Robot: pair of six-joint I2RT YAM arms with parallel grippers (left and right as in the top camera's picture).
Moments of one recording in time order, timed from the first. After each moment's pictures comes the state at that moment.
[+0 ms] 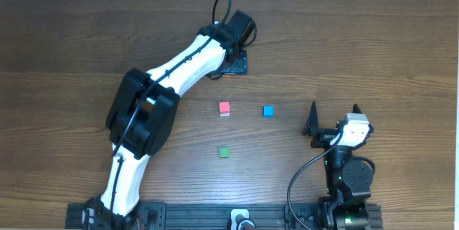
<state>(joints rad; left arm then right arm) -0.59 2.24 1.72 -0.83 -0.11 -0.63 0.07 0.02 0.01 -0.06 0.12 0.05</state>
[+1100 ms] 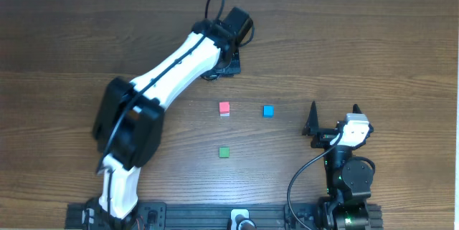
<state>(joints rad) -0.60 2.10 1.72 -1.01 -0.11 -0.69 0.07 0.02 0.01 -0.06 0.12 0.05</state>
